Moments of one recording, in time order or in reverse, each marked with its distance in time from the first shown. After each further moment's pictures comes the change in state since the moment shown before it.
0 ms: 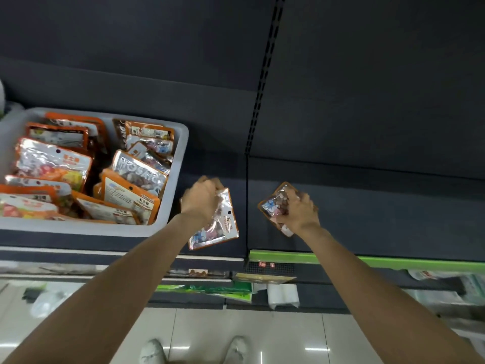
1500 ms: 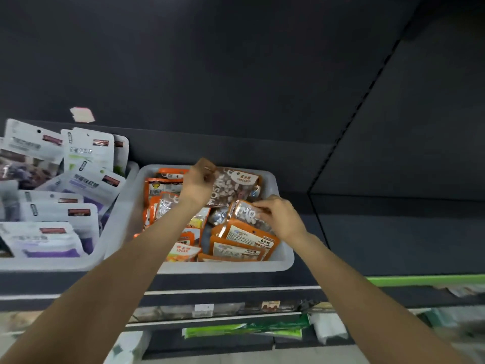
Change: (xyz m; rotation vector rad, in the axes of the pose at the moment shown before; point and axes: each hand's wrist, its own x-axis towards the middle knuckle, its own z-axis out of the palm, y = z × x) left_hand 0.046 -0.183 -0.200 -0.646 0.218 0.165; right_hand -0.056 -0.292 0.007 0.153 0.205 -0.398
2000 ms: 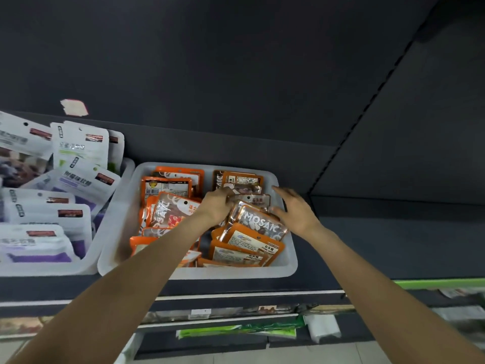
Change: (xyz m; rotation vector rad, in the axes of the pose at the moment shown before) left_hand -0.014 -0.016 0.026 0.364 -0.421 -0.025; right_hand 0.017 0.025 -0.013 0.000 -0.045 0.137
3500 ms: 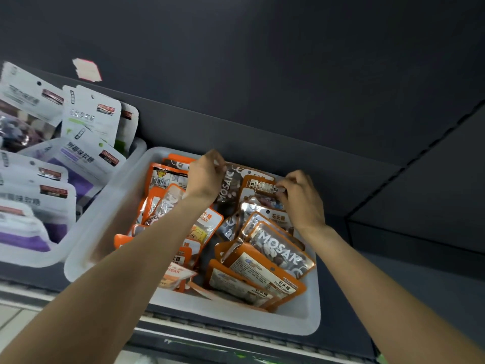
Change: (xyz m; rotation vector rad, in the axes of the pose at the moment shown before) left_hand 0.063 -0.040 -0.017 -0.183 0.624 -0.165; right_hand 0.095 -0.003 0.035 -0.287 0.237 -0.293
